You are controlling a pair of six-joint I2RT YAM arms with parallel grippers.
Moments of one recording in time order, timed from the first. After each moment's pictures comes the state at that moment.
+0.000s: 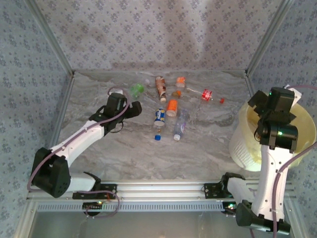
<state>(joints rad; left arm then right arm) -0.49 1.33 0.94 -0.31 -0.11 -0.61 -0.19 0.93 1.42 -1.04 0.29 0.41</state>
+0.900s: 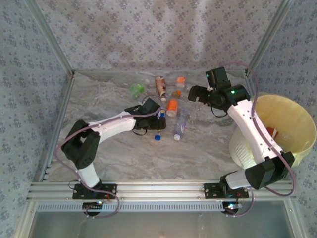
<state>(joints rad) -0.77 1.76 1.20 -0.52 -0.07 -0.68 0.35 1.40 1.53 -1.03 0.06 0.53</state>
